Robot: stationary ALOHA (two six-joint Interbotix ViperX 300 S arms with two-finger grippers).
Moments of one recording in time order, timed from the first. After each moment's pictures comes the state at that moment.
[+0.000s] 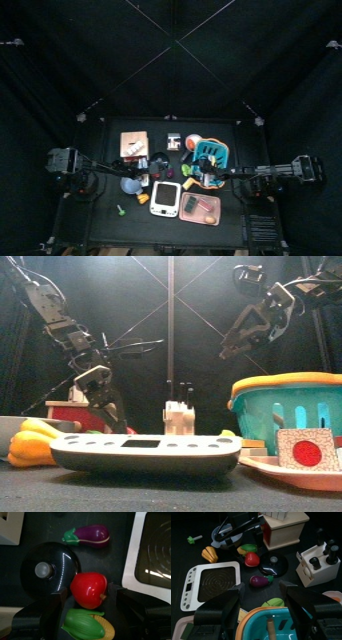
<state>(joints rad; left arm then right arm) 0.07 0.00 0.81 1.05 0.16 -1.01 -0.05 -0.50 0.92 -1.28 0.15 1.35</state>
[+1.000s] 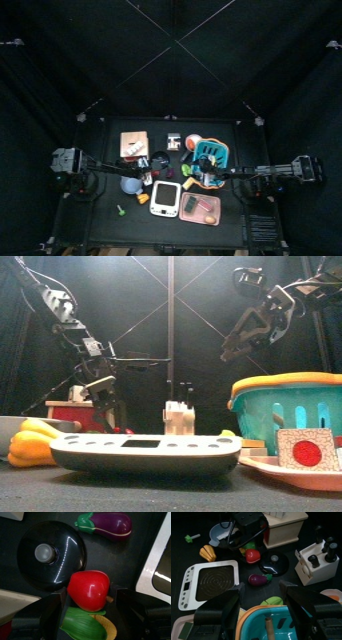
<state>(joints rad) 0.07 0.06 0.76 0.79 0.29 -0.89 -0.06 -0.50 0.92 -1.28 0.15 1.35</state>
